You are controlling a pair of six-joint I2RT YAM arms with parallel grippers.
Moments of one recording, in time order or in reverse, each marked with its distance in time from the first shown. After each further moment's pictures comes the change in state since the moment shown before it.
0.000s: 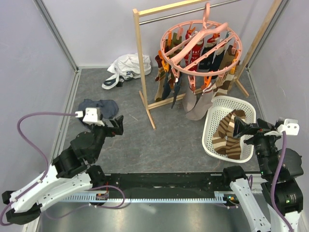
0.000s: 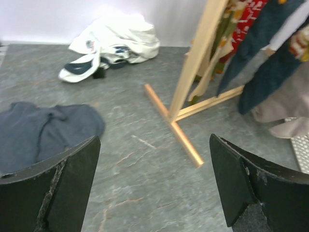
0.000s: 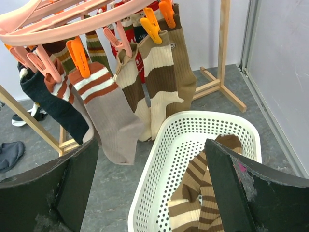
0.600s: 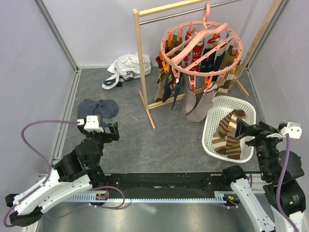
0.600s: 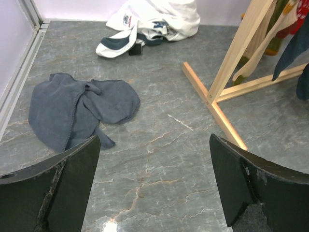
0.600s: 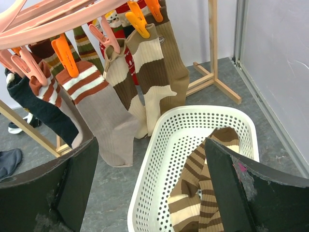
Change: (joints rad) left arm 0.000 -0.181 -0.161 -0.125 -0.133 -0.015; right arm 0.096 -0.039 -0.023 -0.027 0.145 0.041
